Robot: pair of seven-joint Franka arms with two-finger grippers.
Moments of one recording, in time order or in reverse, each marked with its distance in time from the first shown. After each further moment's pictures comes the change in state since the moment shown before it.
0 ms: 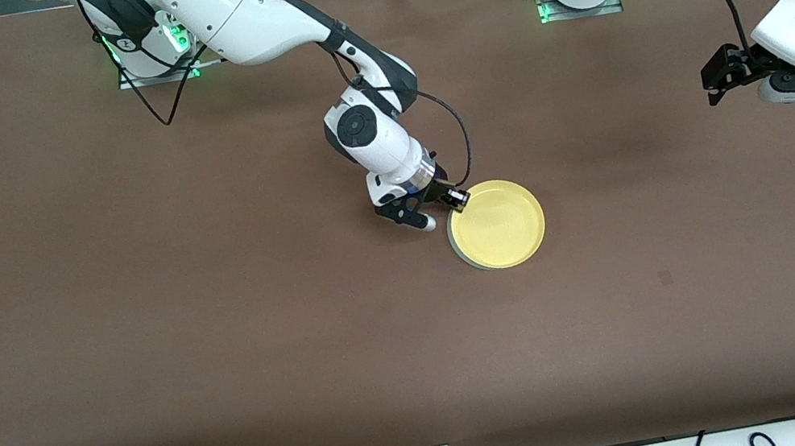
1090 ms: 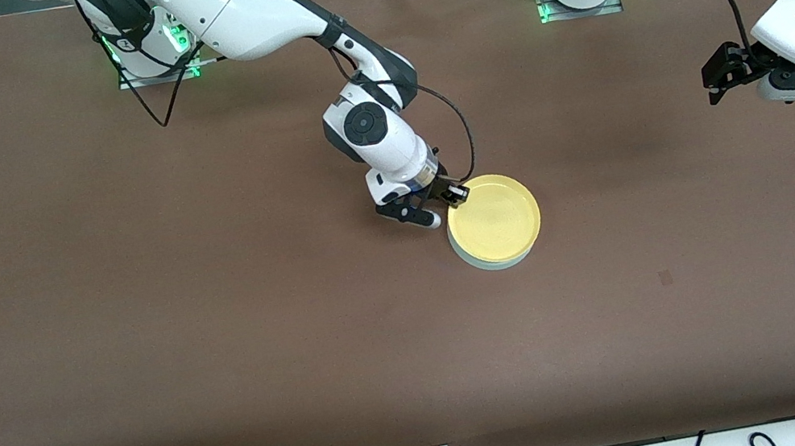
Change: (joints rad) left arm -0.001 0.000 -0.001 0.007 0.000 0.000 0.019; right arm 0.000 -0.020 -0.010 0.016 -0.057 -0.093 -0.002
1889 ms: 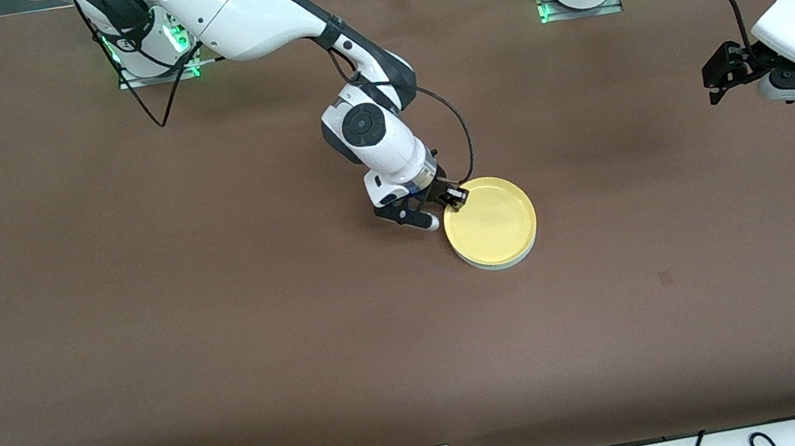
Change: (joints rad) left arm 0.000 0.000 0.000 0.002 0.000 0.000 0.005; right arm 0.000 -0.006 -0.011 0.003 -0.004 0.000 0.000
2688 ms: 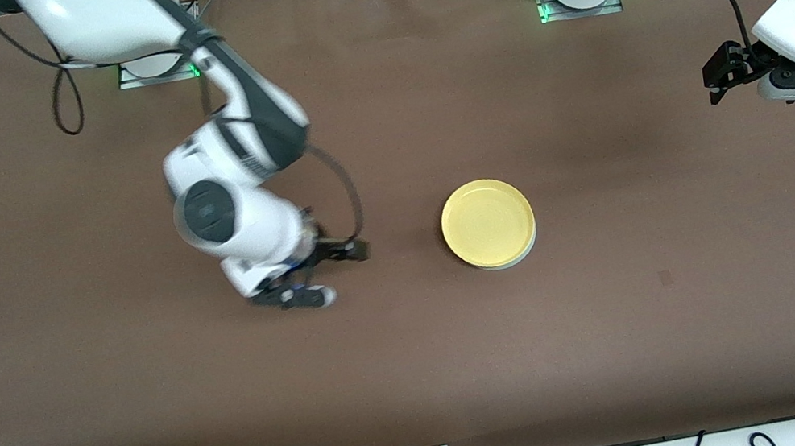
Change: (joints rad) left arm 0.000 0.000 0.000 0.001 0.000 -0.001 0.003; right arm -0.397 -0.268 -0.056 0.100 -0.005 -0.766 -0.699
